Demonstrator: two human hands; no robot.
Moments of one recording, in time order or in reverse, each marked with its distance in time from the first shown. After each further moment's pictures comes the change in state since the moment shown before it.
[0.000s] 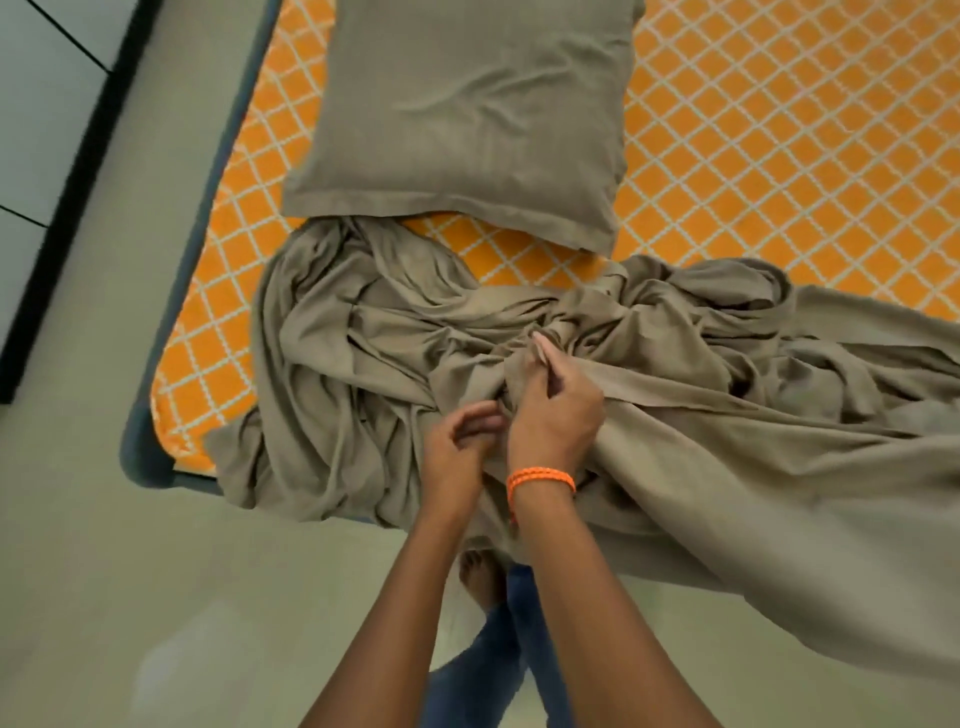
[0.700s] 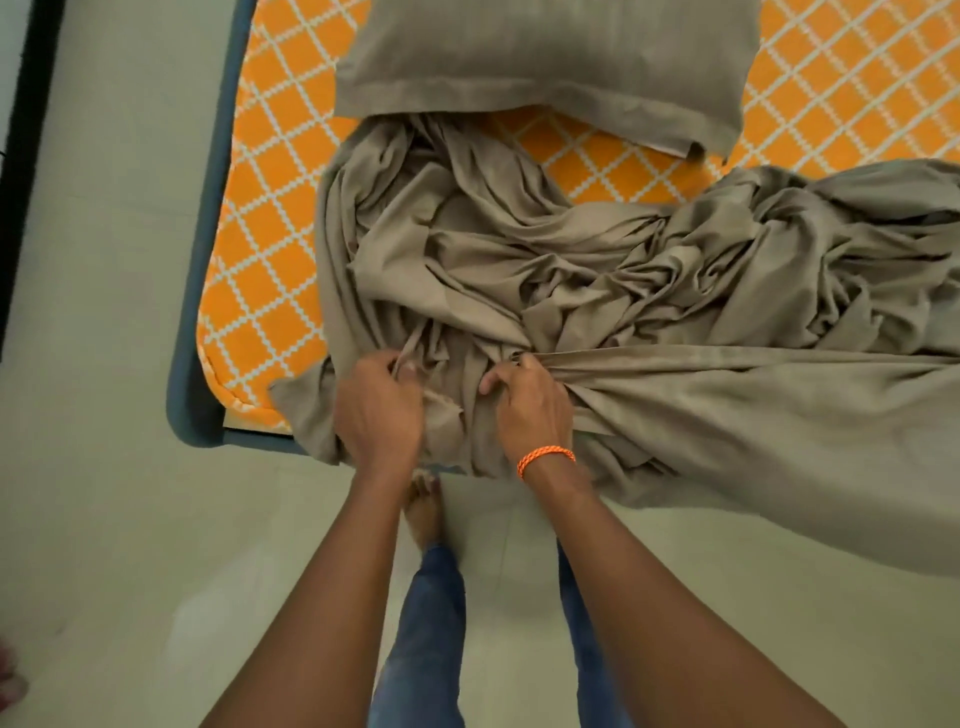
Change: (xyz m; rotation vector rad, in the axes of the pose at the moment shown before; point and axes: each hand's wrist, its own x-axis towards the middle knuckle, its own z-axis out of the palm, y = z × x) left_hand 0.066 -0.029 -0.190 0.860 0.391 0.073; right_hand -0.101 0.092 0.103 -0.800 -0.551 -0.165
